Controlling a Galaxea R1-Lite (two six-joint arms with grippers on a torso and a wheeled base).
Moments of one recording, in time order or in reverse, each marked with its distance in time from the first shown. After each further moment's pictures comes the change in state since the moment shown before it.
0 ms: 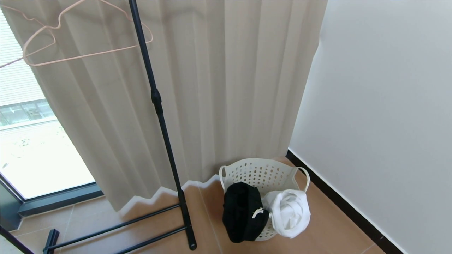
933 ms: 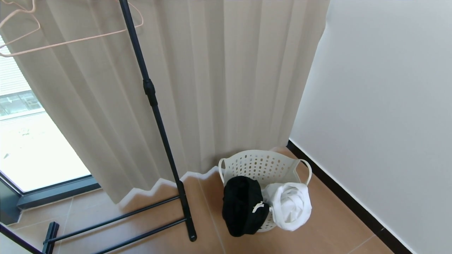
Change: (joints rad) left arm 0.001 0.000 0.000 0.000 0.000 0.001; right arm 0.000 0.000 0.000 0.000 -0.007 0.004
